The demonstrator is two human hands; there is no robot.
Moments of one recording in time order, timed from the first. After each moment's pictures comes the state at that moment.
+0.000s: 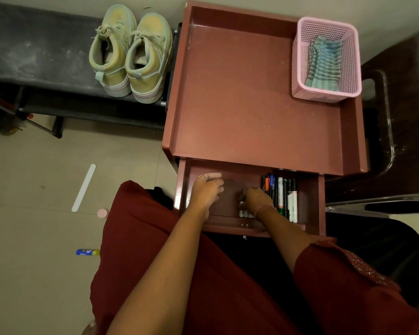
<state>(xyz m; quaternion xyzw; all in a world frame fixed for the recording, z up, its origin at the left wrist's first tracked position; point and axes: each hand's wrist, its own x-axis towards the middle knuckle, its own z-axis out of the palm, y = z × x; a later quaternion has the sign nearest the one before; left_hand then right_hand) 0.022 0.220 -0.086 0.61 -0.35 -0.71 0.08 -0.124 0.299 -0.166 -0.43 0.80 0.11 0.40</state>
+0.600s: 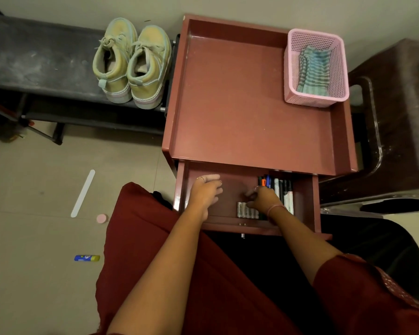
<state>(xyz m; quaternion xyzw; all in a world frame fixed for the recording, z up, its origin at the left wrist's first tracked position) 0.024 0.221 -0.078 0.60 -0.33 -0.73 0.09 -0.149 0.316 -0.148 -0.35 0.83 -0.03 0.43</state>
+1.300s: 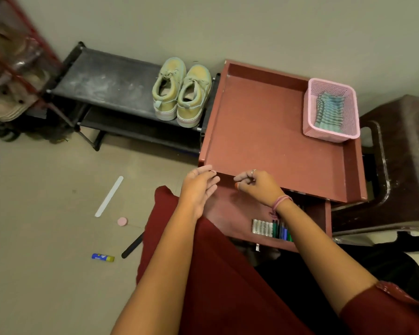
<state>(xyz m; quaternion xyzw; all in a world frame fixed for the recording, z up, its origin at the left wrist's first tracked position) 0.094 0.192 0.005 0.54 -0.24 -0.75 0.29 -0.076 0.244 -0.009 -0.49 0.75 -0.21 0.38</state>
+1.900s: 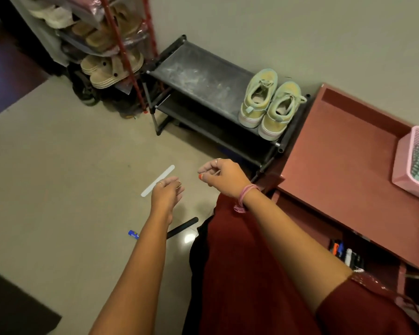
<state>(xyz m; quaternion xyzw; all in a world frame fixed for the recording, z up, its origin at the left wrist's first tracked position) 0.315 0.150 -0.066 0.67 -0.16 -0.60 0.41 0.159 0.131 0.009 -0.61 0.62 -0.17 0.46</state>
